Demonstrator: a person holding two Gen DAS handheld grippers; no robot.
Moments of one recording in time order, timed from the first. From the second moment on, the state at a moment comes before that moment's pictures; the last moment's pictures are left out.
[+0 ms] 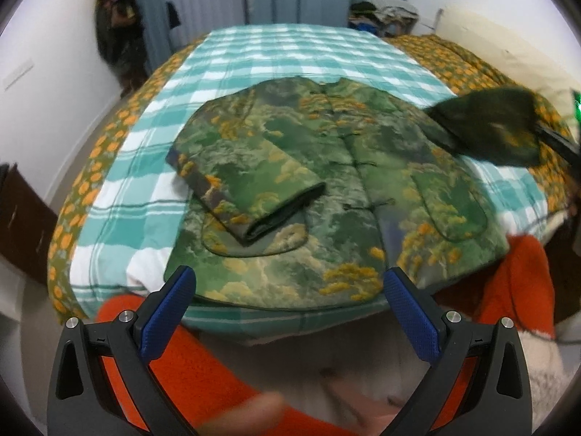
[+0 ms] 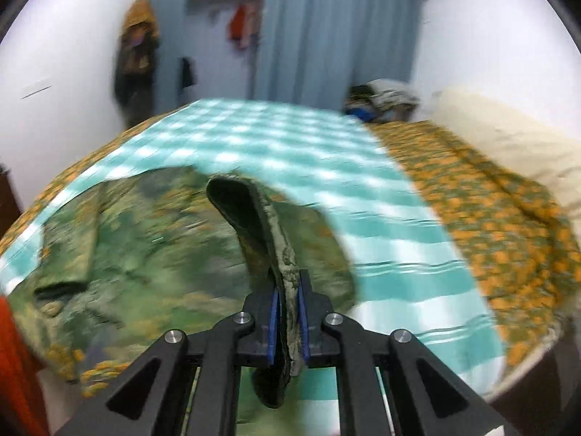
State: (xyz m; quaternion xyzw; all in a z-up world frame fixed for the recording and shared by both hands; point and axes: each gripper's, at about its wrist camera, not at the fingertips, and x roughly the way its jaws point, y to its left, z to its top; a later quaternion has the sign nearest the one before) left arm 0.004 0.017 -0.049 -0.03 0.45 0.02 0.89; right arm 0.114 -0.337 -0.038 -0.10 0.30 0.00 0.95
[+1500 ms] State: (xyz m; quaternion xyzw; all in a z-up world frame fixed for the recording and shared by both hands) left arm 0.140 0.143 -0.085 -0.03 0.46 -0.01 0.89; right arm 0.031 -0.277 -0.096 -0.05 0.34 0.03 0.94
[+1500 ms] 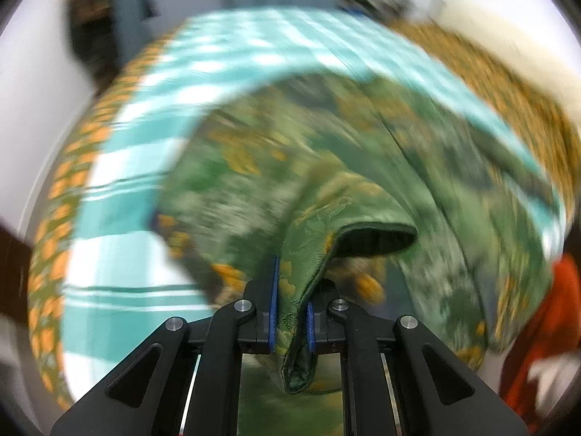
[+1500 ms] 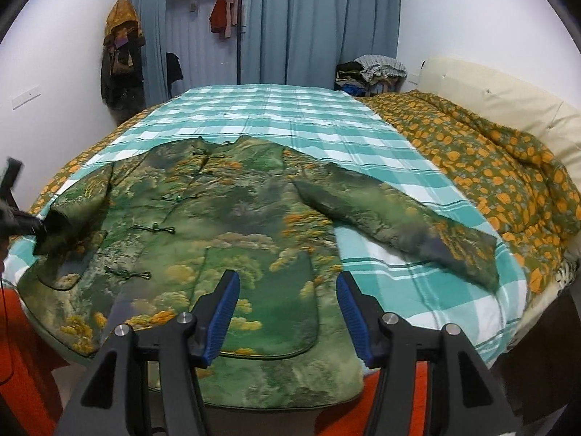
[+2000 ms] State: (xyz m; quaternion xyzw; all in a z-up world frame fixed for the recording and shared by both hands) left arm 0.053 0.335 -0.076 -0.13 0.40 0.33 0.84; right arm 0.032 -0.271 -0.099 -0.06 0.35 0.03 0.94
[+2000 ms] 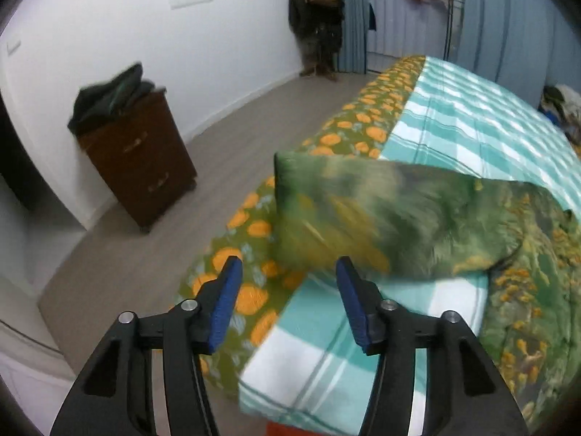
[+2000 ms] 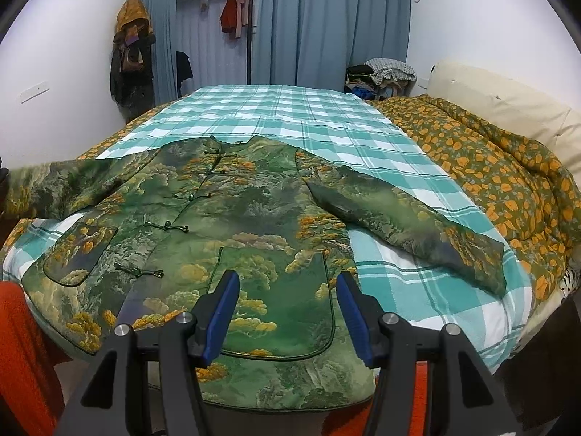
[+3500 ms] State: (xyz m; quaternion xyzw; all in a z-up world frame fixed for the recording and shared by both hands) left arm 0.053 0.115 -0.176 -0.07 0.56 -0.02 0.82; right arm 0.095 -0.355 -0.182 -0.01 0.56 0.05 0.83
